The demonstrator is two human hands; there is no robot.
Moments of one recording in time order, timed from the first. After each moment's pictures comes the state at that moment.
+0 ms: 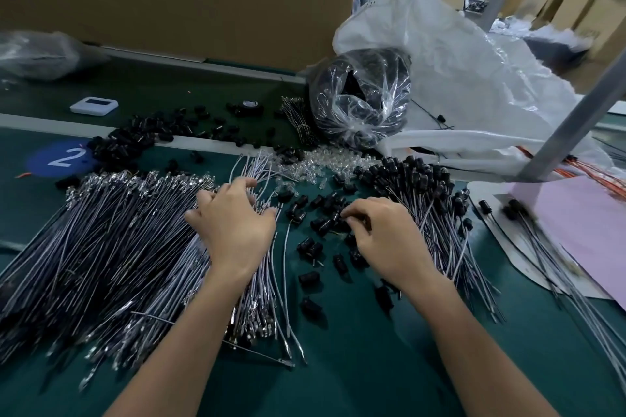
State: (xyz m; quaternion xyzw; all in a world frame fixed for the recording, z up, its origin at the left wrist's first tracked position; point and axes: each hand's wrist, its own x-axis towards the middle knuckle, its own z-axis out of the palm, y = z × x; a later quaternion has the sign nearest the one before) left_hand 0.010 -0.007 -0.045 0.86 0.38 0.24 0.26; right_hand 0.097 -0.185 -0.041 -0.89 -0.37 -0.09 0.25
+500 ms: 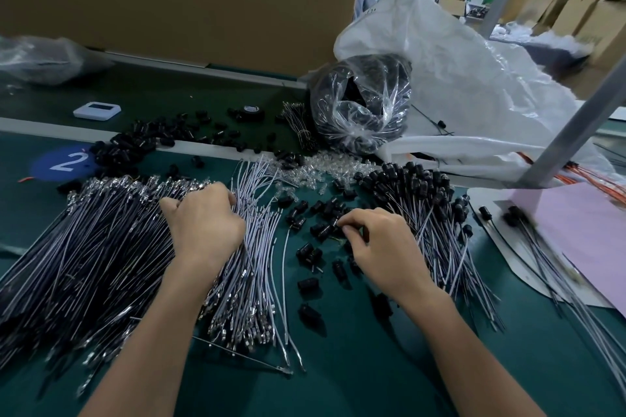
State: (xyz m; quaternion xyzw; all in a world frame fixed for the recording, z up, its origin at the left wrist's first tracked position) left_hand 0.000 0.025 -0.037 0.90 0.39 0.15 0.15; right_hand 0.091 -0.185 -0.045 -0.88 -0.37 -0.10 0.29
